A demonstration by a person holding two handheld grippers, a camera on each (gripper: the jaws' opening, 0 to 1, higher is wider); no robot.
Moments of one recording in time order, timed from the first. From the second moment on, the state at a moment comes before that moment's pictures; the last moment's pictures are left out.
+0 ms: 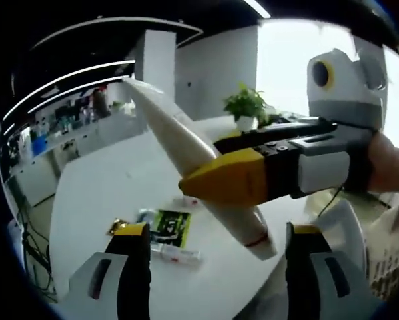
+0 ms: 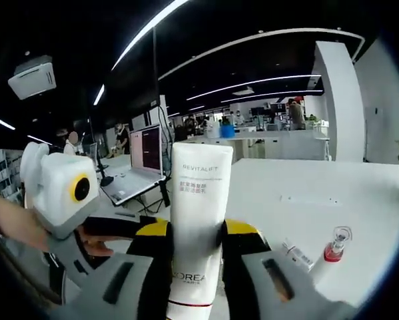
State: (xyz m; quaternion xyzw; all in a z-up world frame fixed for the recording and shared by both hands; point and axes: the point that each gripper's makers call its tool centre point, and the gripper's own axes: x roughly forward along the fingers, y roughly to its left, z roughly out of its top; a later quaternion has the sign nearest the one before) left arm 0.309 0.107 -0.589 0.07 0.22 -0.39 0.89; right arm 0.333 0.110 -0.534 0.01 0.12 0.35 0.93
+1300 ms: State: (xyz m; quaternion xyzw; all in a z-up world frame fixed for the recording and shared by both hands) left arm 0.309 0.073 -0.590 0.09 0.18 -0.44 0.87; right arm 0.313 0.086 -0.528 0.05 0.08 0.35 0.93
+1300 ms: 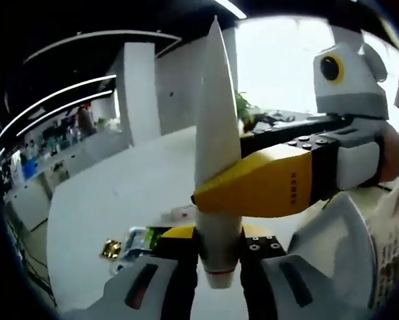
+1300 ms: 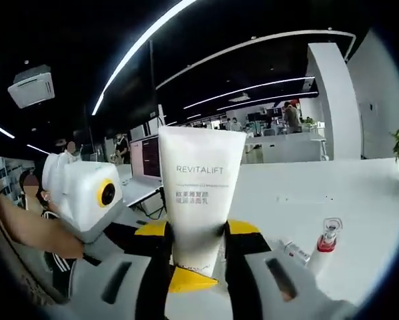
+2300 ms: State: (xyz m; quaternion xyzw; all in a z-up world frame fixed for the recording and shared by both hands) left arm 0.334 0.034 -0.610 0.14 0.18 -0.50 0.83; right arm 0.333 0.052 -0.507 0.01 0.06 0.26 0.96
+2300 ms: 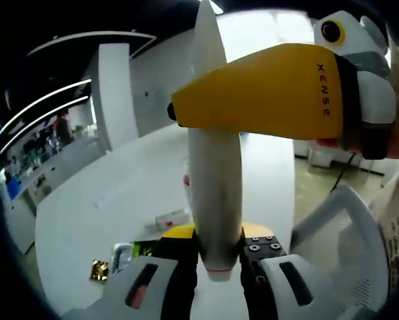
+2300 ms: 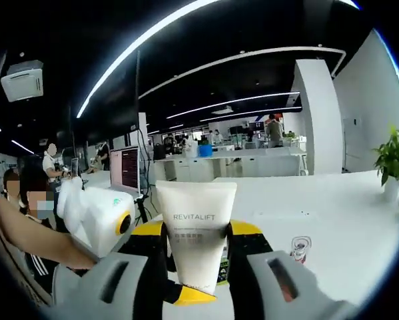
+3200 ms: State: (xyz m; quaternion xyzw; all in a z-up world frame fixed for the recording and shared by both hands) left arm 0.347 -0.011 -0.705 0.18 0.22 -0.59 0.76; right arm 0.353 0.005 -0.609 -0.02 0.16 0.15 0.97
